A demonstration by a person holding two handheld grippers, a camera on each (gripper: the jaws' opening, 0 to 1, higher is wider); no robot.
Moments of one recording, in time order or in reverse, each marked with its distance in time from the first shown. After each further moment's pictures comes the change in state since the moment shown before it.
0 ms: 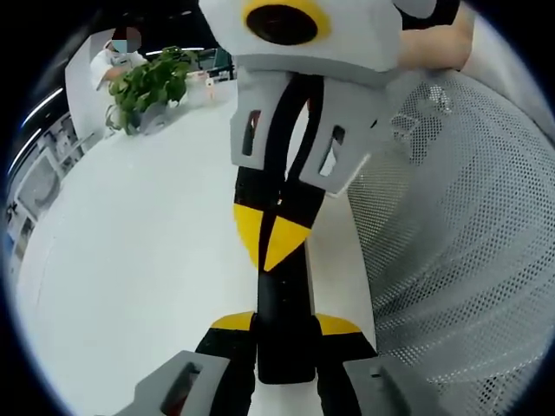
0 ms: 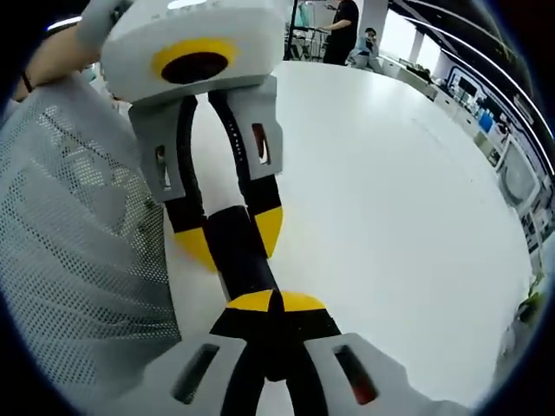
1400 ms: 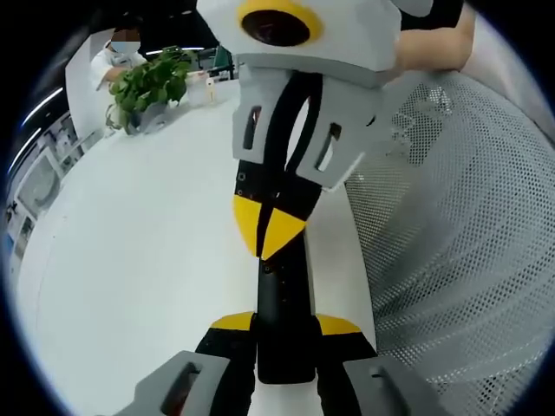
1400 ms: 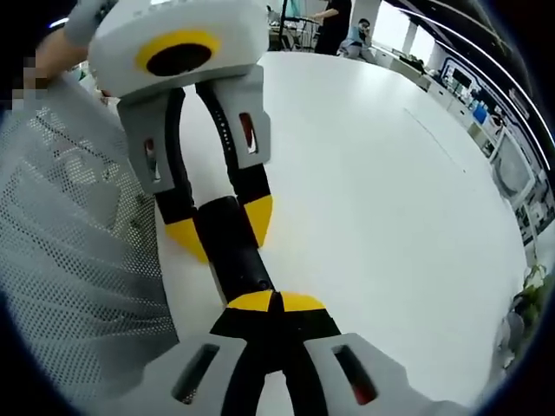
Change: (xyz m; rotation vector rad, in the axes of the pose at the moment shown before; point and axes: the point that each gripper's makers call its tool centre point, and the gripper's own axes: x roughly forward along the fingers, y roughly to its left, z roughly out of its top) left arm 0.000 0.000 0.000 -0.002 0.000 -0.002; right arm 0.000 -0.010 -0.007 -0.003 0.043 -0.068
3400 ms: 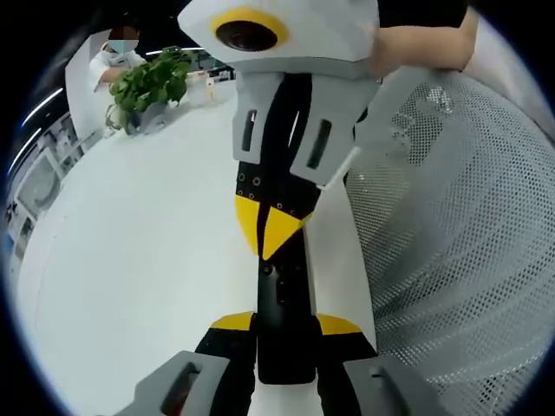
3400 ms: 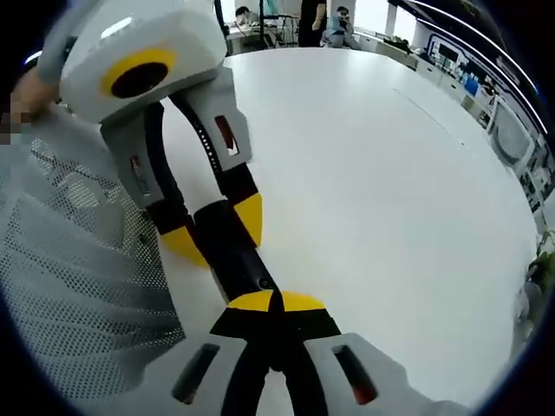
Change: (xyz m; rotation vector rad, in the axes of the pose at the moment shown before) left arm 0.000 0.000 0.000 0.002 0.001 0.000; right arm -0.003 0.005 -0.005 0.148 0.006 0.060
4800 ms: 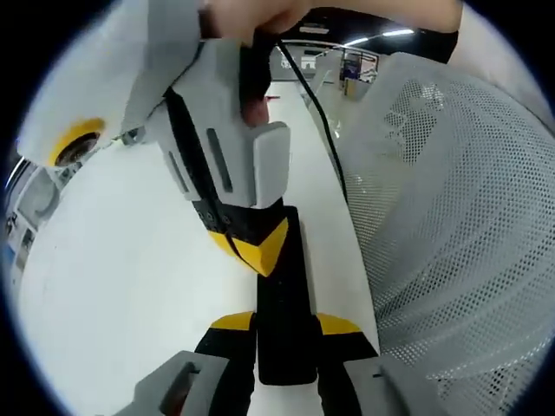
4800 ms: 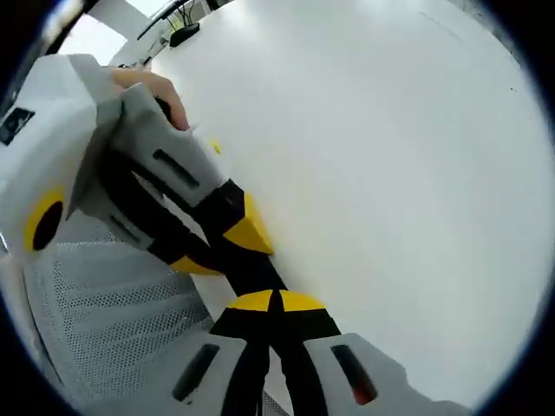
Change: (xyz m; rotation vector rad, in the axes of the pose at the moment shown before) left arm 0.000 0.000 -0.001 0.036 -0.035 0.005; right arm 0.012 0.005 0.007 0.165 0.407 0.279
